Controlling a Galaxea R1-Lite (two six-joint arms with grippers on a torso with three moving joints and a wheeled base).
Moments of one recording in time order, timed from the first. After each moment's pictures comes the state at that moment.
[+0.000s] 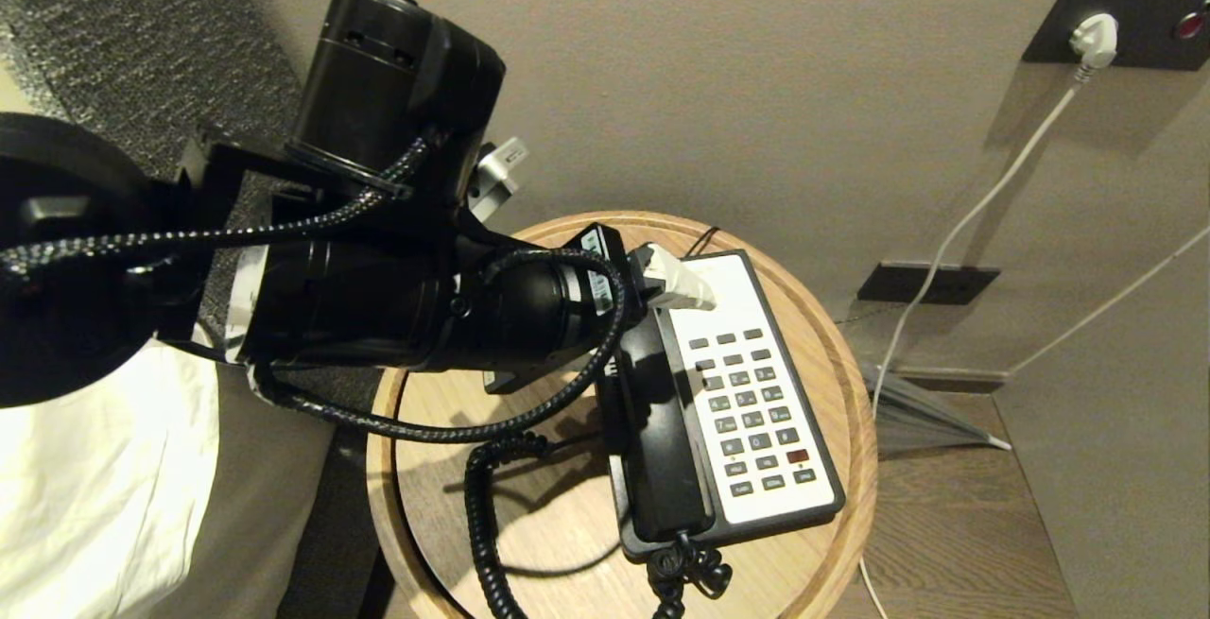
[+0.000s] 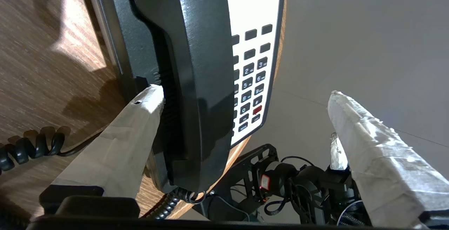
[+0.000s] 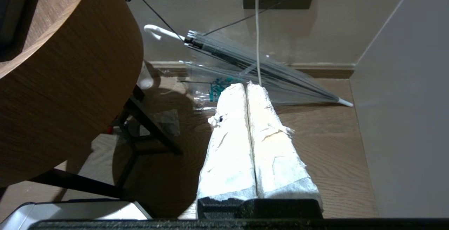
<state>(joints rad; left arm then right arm) -0.83 1.62 -1.37 0.26 -0.10 -0.83 -0.01 0.02 0.00 -0.02 0.00 0.02</state>
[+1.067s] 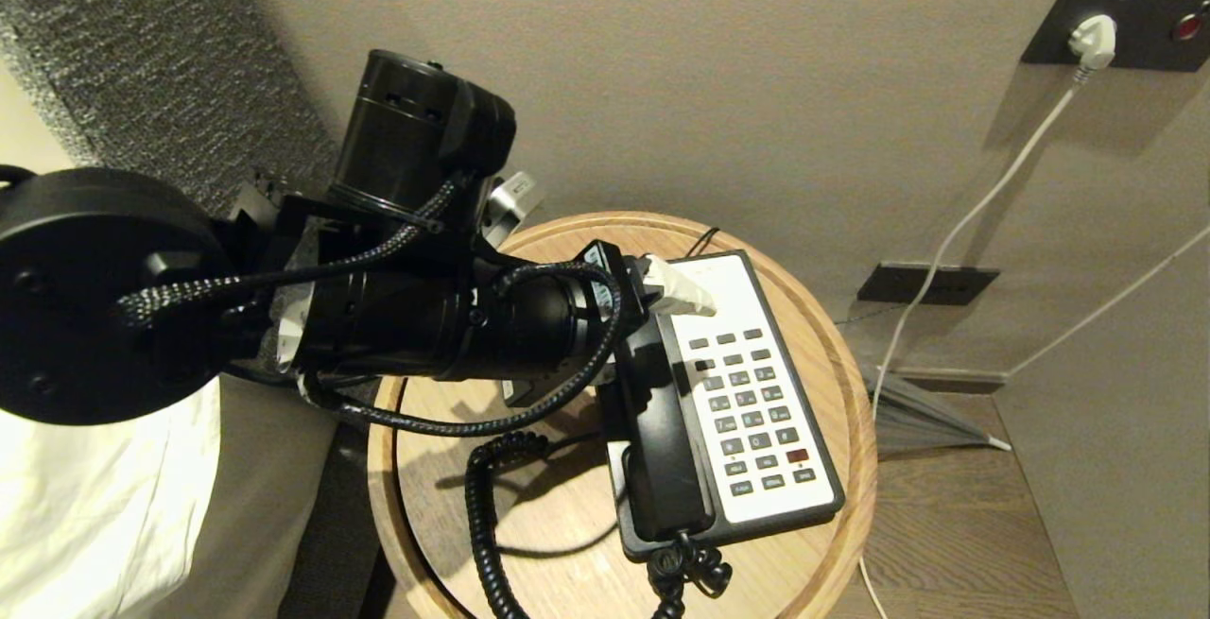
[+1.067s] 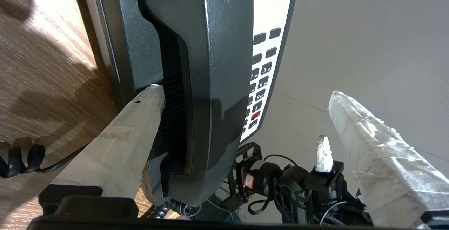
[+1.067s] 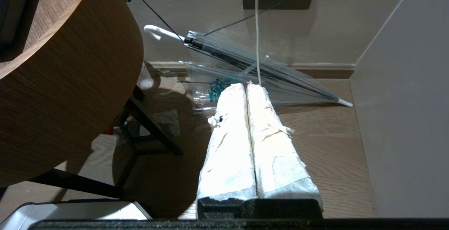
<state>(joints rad) -0.78 1.66 -1.30 0.16 -0.18 -0.90 -0.01 0.02 0.00 -0.02 0.00 0.02</state>
